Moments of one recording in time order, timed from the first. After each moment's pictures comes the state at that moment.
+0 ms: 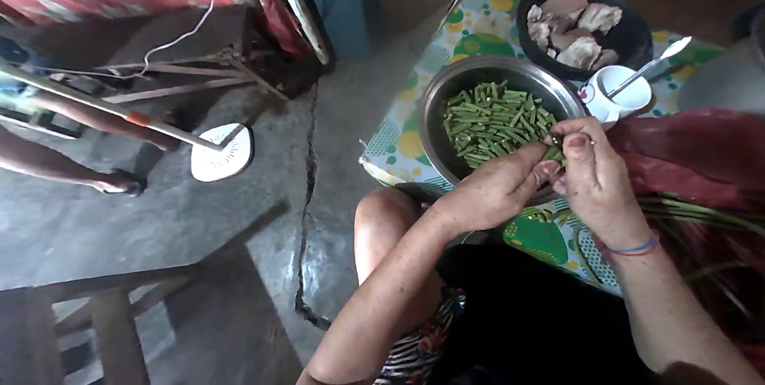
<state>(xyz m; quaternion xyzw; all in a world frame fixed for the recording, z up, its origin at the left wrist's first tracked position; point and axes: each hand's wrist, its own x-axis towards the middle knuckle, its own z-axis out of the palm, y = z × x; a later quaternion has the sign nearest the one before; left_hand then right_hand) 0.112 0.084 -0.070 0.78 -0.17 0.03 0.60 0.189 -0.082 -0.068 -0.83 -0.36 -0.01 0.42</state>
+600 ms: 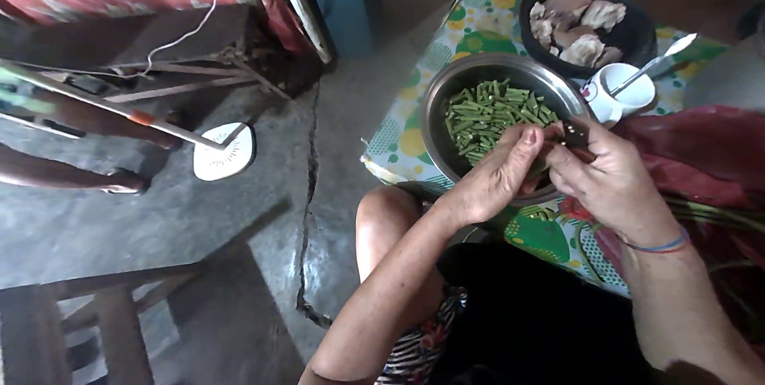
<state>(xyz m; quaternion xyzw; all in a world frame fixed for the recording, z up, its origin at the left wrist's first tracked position) 0.112 0.084 -0.071 0.68 -0.07 -0.02 0.73 0.190 -0.080 -0.052 -0.78 -0.37 0.09 0.50</state>
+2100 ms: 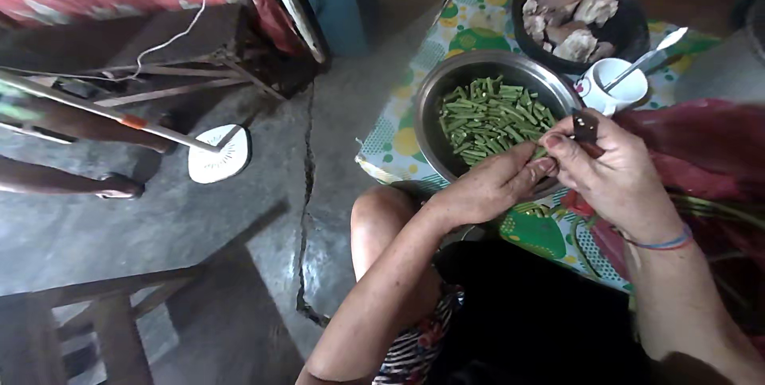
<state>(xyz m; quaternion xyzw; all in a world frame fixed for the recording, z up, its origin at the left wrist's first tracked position) 0.115 0.085 -0.073 0.74 -0.14 -0.05 0.66 0.193 -0.089 -0.050 -0.79 -0.37 0.06 0.49</state>
